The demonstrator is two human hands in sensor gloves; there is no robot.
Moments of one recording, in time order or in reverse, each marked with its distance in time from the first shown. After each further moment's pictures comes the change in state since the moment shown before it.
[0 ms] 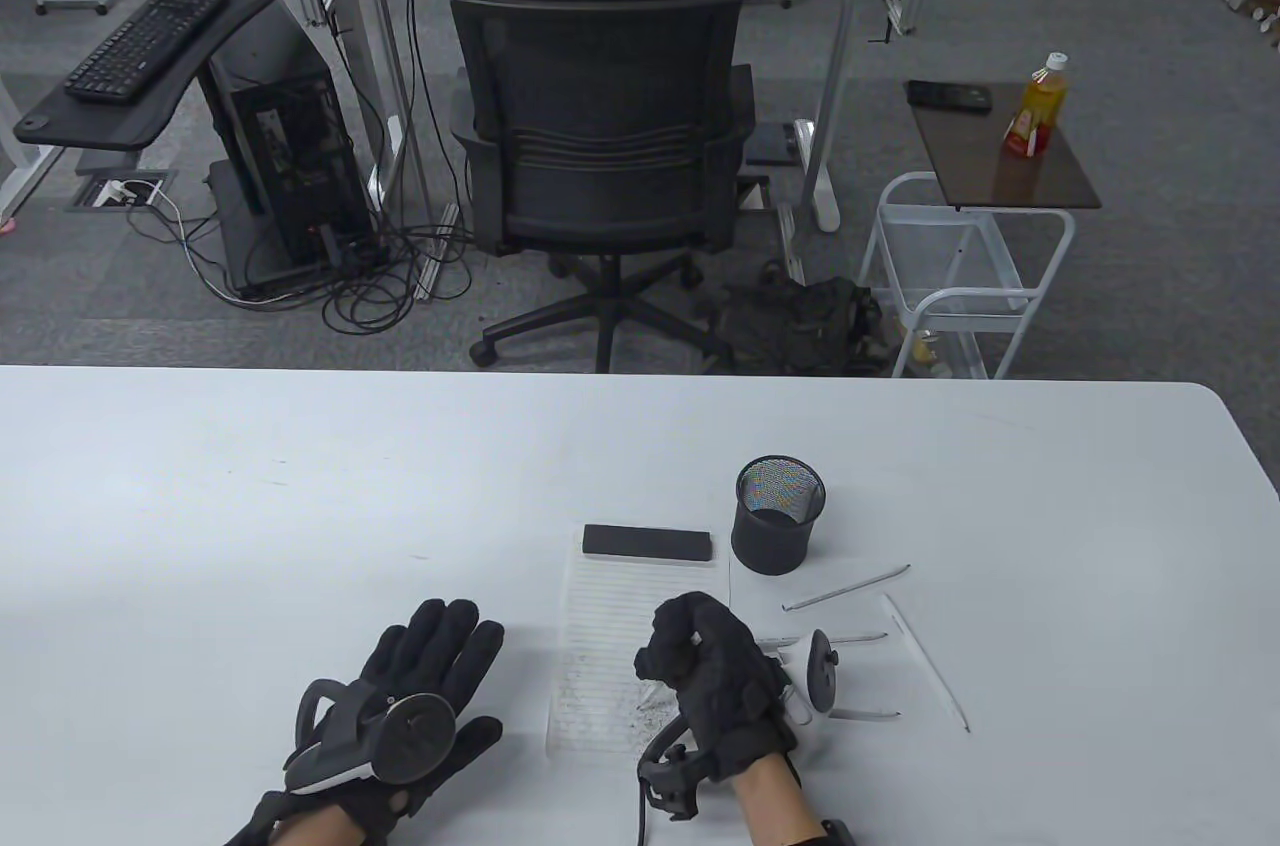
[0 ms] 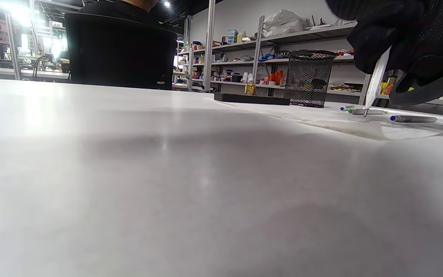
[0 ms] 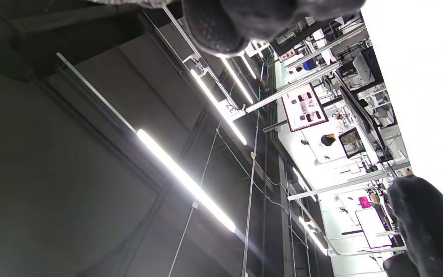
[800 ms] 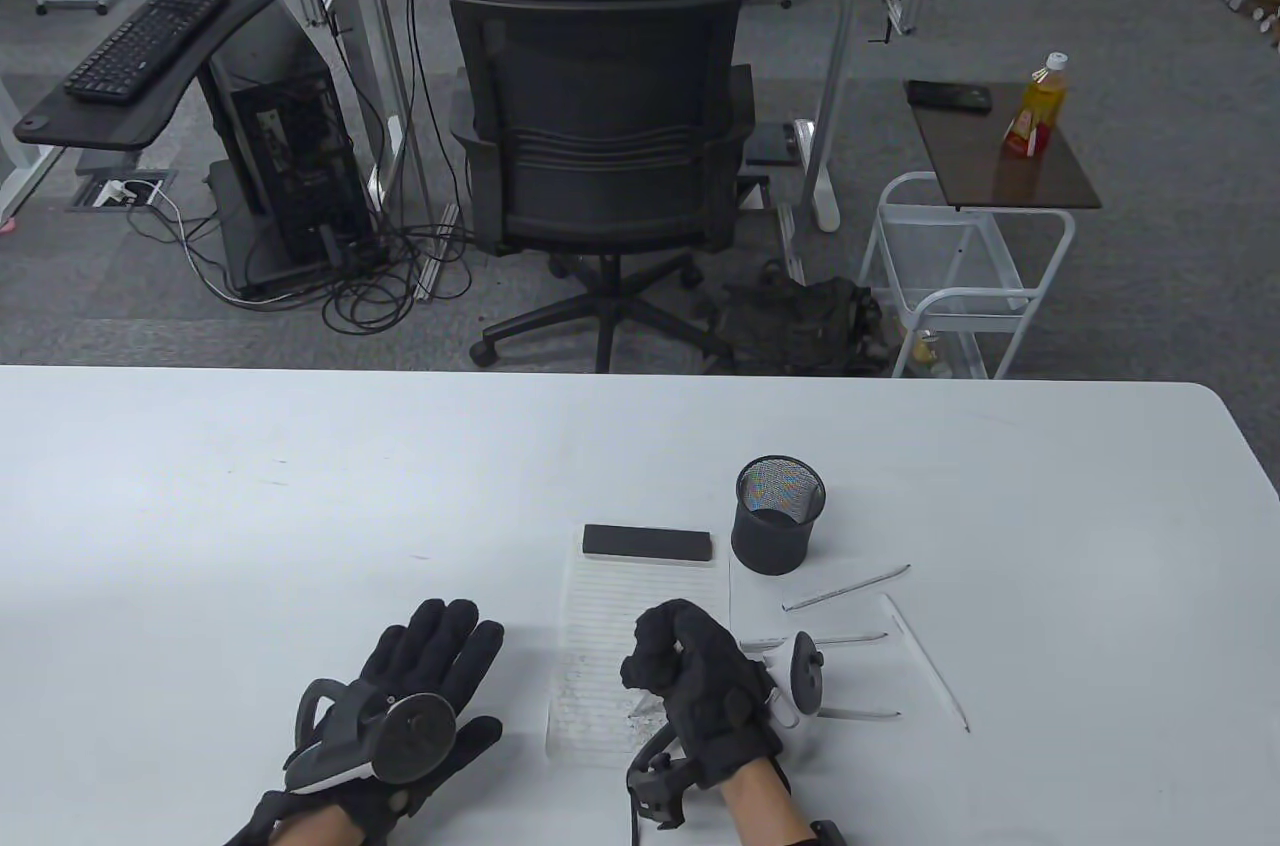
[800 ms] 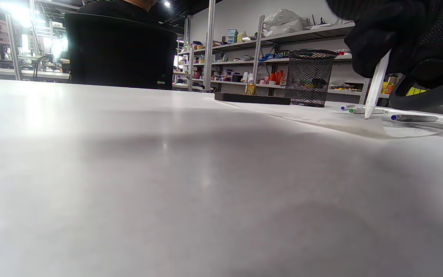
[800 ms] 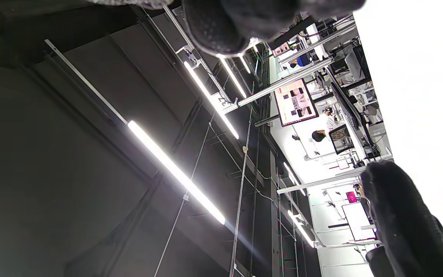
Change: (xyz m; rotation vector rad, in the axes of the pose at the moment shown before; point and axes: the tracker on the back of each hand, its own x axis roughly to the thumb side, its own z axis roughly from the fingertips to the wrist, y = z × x) left_hand 0.000 0.000 0.000 0.002 0.000 0.005; right_hand -0.007 0.008 0.001 0.020 0.021 0.032
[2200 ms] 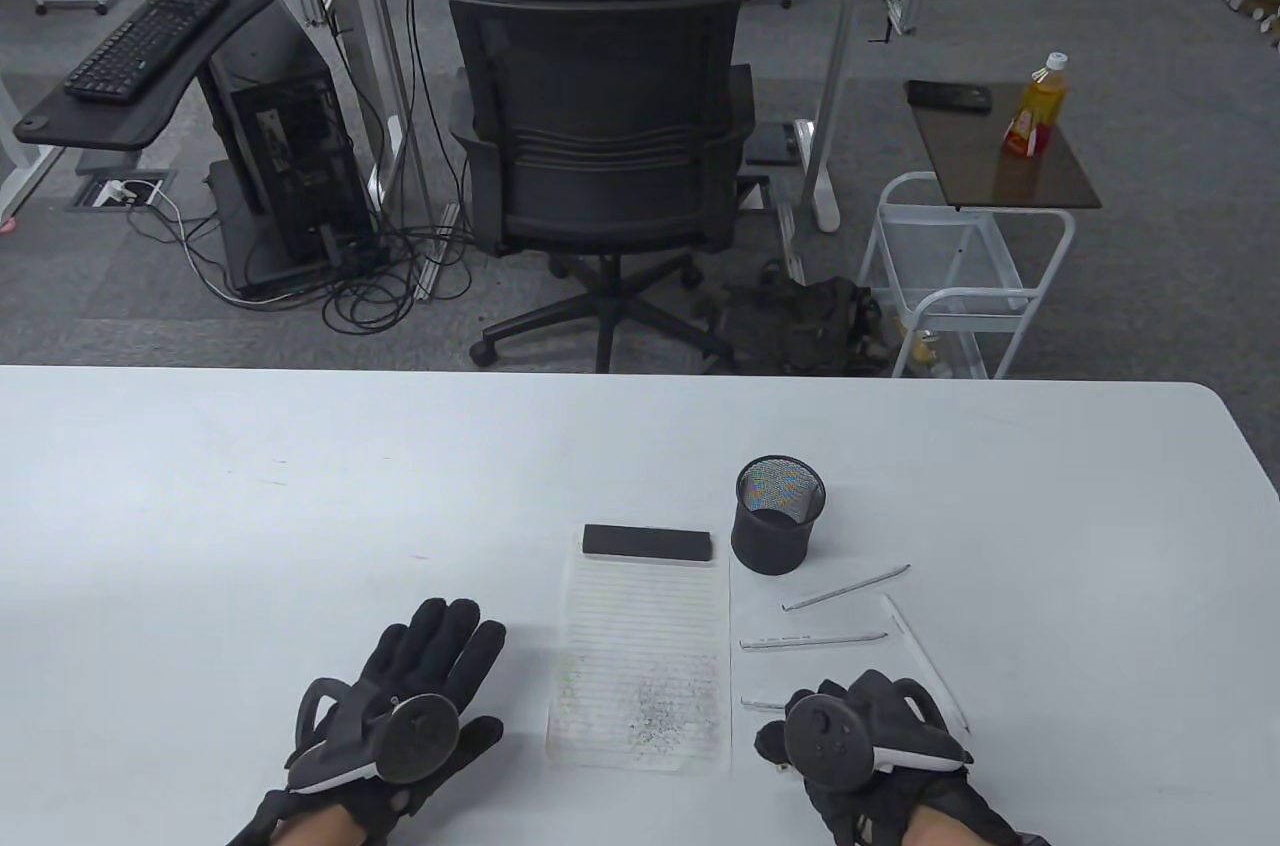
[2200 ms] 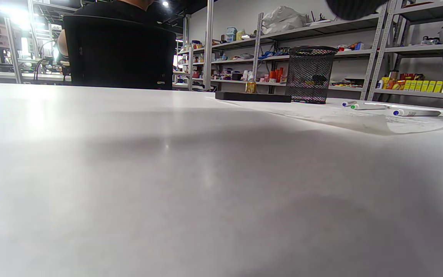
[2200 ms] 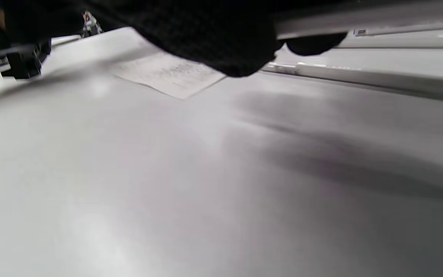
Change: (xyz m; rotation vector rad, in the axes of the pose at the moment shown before) left_hand 0.001 0.001 -0.001 -0.004 0.000 -0.024; right_hand 0.105 -0.020 0.066 0.765 0.272 1.877
